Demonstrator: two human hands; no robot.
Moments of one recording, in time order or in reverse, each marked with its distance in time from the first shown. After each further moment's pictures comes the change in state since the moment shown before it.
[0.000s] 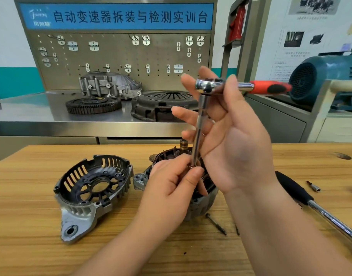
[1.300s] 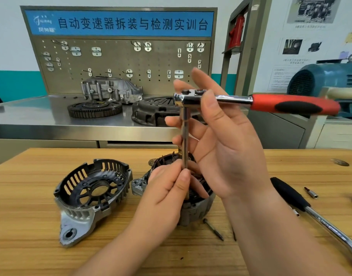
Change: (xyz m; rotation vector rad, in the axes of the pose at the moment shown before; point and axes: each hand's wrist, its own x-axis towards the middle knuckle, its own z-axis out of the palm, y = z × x) left_hand -0.004 -0.001 -0.003 -0.070 -0.011 -0.024; right_hand 0.003 0.000 -0.002 -0.019 -0.156 -0.060
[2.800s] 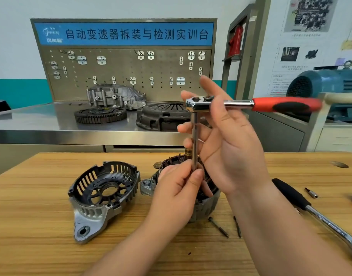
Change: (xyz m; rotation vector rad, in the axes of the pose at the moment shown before) left_hand 0.002 0.001 0.005 0.018 0.034 0.030; right_hand -0.002 0.001 0.004 -0.046 0.018 -0.019
